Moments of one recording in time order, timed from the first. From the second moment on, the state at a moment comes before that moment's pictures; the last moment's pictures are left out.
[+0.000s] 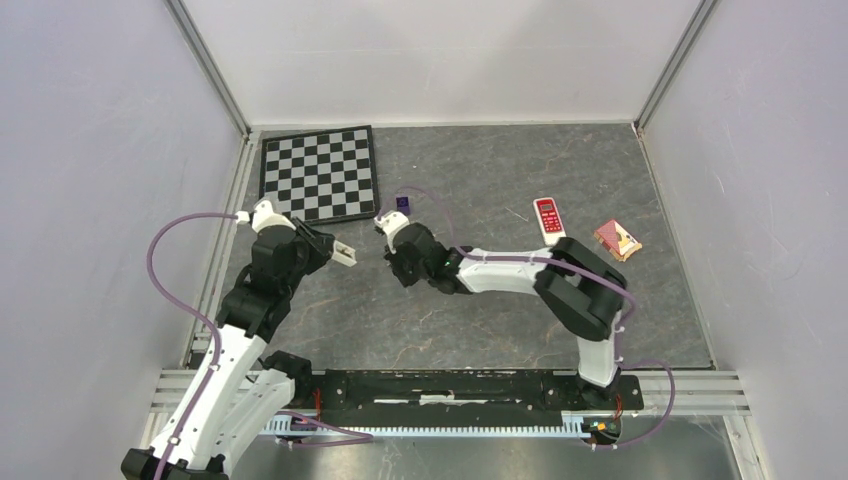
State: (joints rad) left arm -0.30 0.68 0.70 -0.49 -0.24 -0.76; right arm 1.02 1.96 1.19 0.06 0.17 0.24
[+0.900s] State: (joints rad) left arm -0.30 0.81 0.60 0.08 0.61 -0.74; right arm 0.81 1.13 0.79 0.27 -0.79 0.01
